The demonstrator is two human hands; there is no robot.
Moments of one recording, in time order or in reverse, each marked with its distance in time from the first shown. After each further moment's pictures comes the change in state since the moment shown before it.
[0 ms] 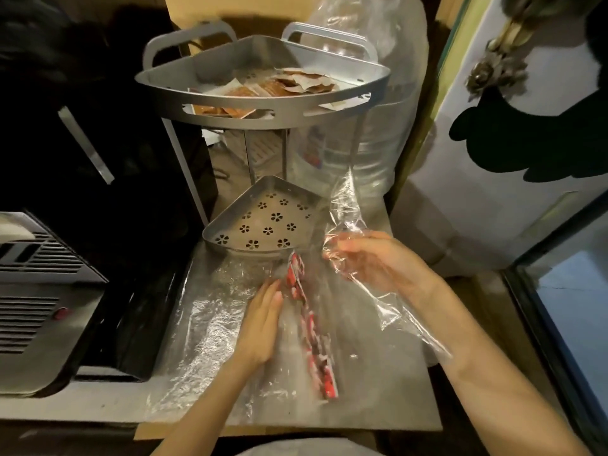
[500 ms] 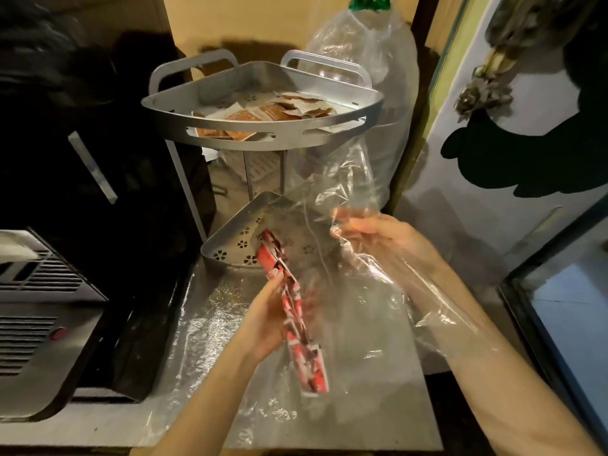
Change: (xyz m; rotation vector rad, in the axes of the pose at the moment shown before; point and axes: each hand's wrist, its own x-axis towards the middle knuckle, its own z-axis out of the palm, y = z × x) left_hand 0.025 0.053 -0.027 -1.182 -0.399 -0.376; right_hand -0.009 -0.042 0.007 0.086 -0.122 -0.186
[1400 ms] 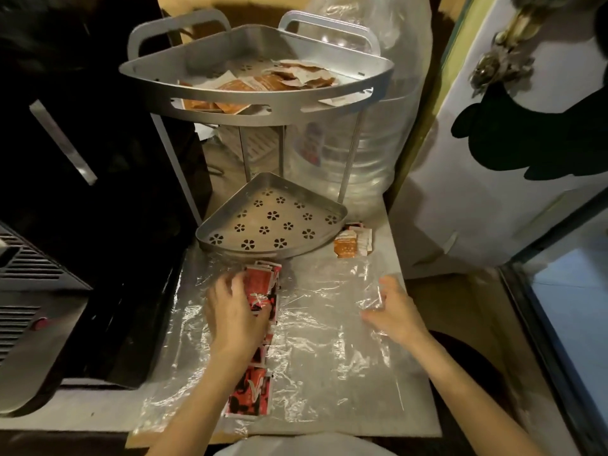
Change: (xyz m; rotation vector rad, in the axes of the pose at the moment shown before) left_hand 0.001 -0.028 -0.046 1.496 0.812 0.420; right_hand -0.024 0.141 -0.075 -1.059 0.557 0.332
